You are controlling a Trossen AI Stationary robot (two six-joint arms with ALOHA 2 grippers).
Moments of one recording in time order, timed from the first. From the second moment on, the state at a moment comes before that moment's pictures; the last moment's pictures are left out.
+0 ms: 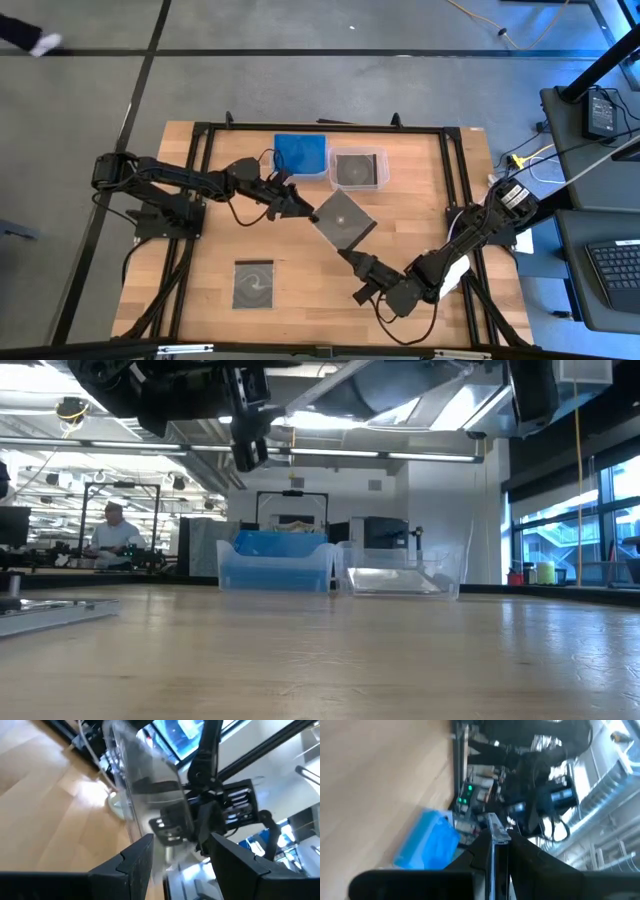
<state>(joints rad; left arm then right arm) 0.14 1.33 0.59 0.69 0.46 -0.89 0.69 1.75 1.00 0.40 1.21 -1.42</state>
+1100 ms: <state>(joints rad) 0.11 1.33 0.59 0.63 0.44 -0.98 0.65 1.75 1.00 0.48 1.05 -1.51</state>
